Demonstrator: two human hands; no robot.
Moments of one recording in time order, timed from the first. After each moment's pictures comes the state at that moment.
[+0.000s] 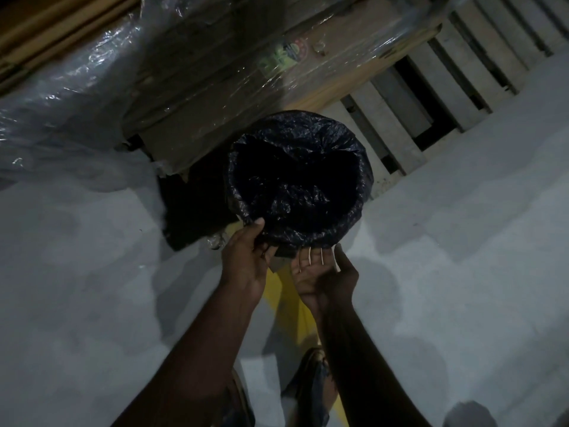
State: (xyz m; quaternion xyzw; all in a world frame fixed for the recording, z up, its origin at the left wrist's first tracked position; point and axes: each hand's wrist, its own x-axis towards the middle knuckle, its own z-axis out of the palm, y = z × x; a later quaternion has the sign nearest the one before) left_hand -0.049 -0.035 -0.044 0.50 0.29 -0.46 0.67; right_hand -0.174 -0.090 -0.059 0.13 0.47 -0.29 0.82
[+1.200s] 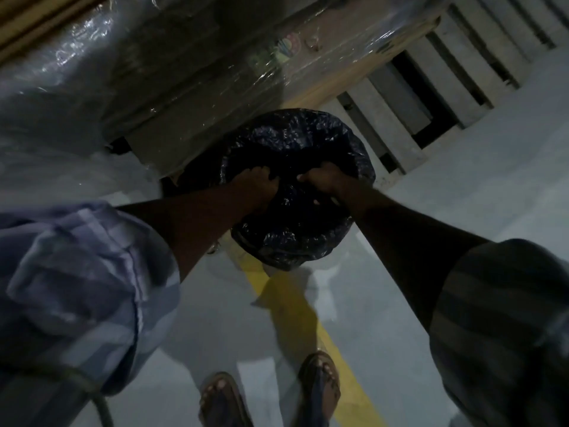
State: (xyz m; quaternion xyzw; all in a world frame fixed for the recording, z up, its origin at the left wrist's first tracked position) left_hand 0.059 -0.159 -0.106 0.69 -0.61 -0.27 -0.27; right_hand -0.080 -0.269 -0.080 -0.58 0.58 0.12 0.56
